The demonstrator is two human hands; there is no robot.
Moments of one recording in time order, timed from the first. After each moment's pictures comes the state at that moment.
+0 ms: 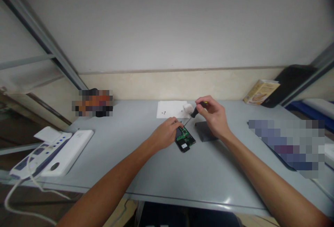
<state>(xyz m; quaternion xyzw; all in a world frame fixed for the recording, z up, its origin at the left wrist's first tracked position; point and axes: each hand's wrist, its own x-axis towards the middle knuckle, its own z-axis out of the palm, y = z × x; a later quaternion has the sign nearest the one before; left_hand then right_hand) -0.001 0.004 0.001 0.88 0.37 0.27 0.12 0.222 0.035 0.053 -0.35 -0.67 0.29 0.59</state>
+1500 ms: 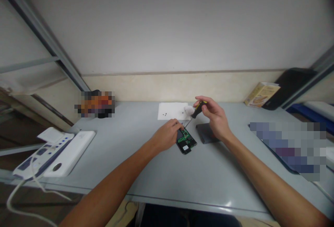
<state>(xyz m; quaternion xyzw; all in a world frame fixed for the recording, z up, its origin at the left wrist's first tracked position) -0.001 0.003 0.001 0.88 0.37 0.26 0.12 0.223 0.037 0.053 -0.32 -0.66 0.36 0.58</state>
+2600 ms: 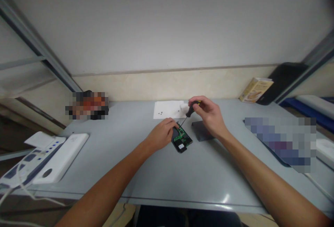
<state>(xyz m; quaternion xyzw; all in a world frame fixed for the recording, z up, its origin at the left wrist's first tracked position) -0.002 0.005 0.001 0.86 0.38 0.30 0.16 0.220 0.034 0.056 -0.32 -0.67 0.35 0.57</state>
